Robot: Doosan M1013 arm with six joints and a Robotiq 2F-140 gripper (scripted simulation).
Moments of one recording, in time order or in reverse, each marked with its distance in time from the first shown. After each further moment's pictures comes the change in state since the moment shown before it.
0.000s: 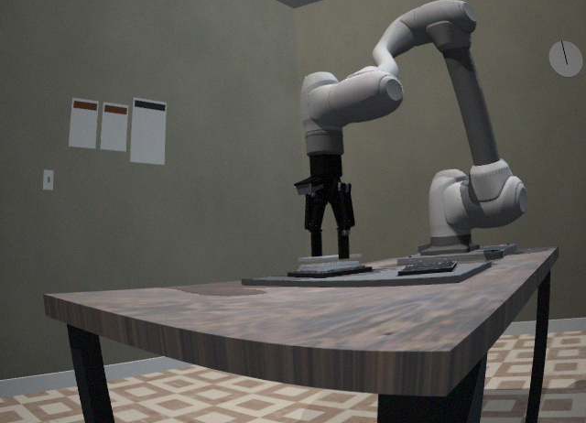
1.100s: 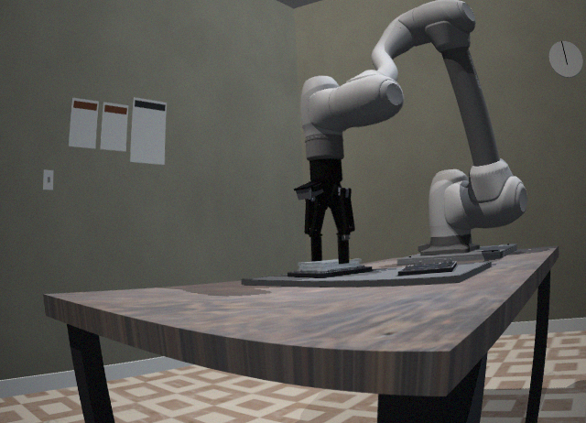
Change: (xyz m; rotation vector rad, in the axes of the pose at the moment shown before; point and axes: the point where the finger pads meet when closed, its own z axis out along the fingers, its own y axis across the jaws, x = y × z) arm 0.001 0.000 0.011 0.000 0.000 0.001
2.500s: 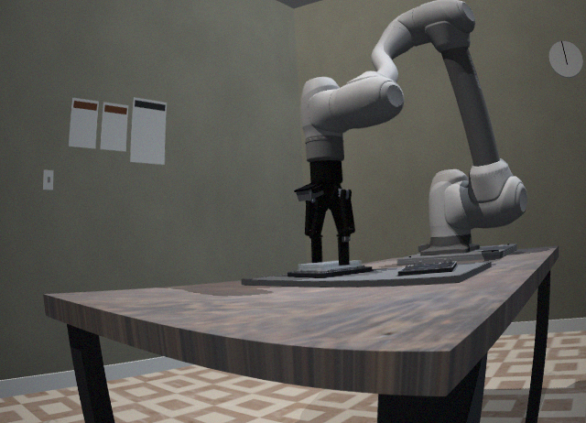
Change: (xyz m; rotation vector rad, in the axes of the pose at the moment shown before) arm 0.000 0.000 0.004 0.000 0.000 -0.001
